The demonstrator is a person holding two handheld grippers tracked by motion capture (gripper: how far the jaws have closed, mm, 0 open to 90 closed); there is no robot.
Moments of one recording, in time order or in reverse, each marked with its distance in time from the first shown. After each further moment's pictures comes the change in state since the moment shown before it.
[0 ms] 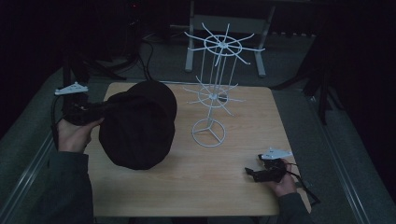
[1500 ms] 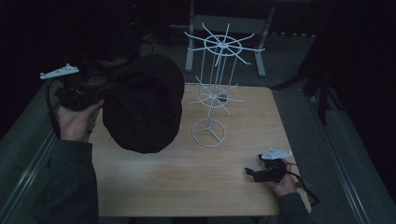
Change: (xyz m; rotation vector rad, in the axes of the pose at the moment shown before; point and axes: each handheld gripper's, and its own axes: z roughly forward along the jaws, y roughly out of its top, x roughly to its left) left arm -0.016 0.043 -0.014 -0.182 -0.081 -0.050; right arm 0.000 0.000 0.000 0.002 0.001 0.001
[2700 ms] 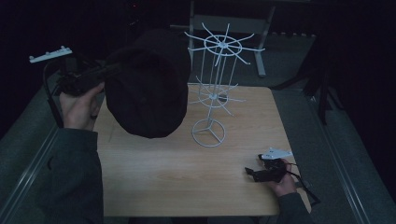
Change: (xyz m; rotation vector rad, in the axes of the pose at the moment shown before) left arm -0.013 0.034 0.003 -0.135 -0.089 -0.041; right arm 0.000 0.000 0.000 -0.001 -0.001 0.001
